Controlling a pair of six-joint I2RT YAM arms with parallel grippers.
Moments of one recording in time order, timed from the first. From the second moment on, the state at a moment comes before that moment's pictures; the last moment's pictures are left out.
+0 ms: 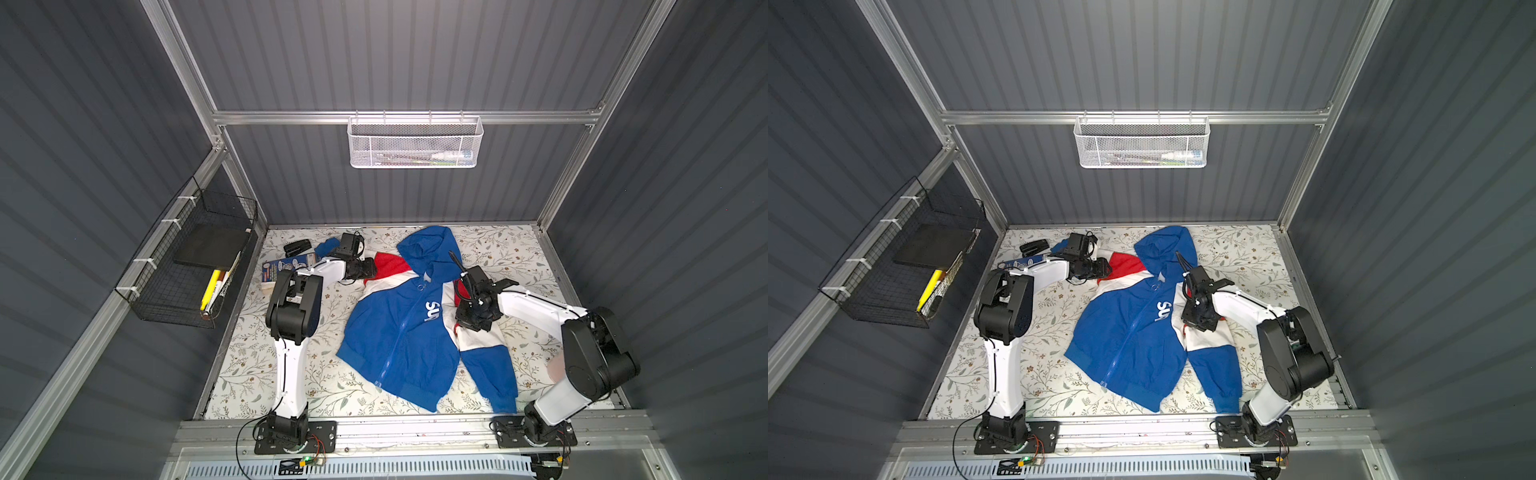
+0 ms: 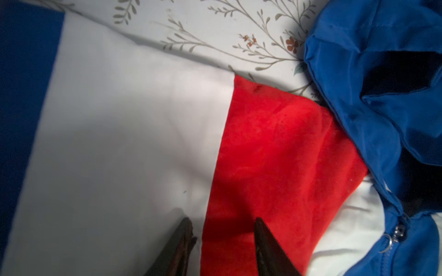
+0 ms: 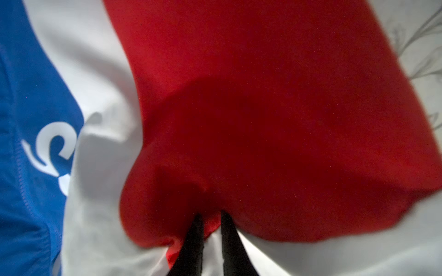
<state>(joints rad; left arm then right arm) -0.30 2.17 1.51 -0.25 0.27 -0.28 0.40 1.64 0.98 -0.69 -0.05 0.78</state>
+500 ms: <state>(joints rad) -0.42 2.04 1.25 -0.08 0.25 -0.39 0.13 1.88 1.21 -0.69 -0.08 0.68</state>
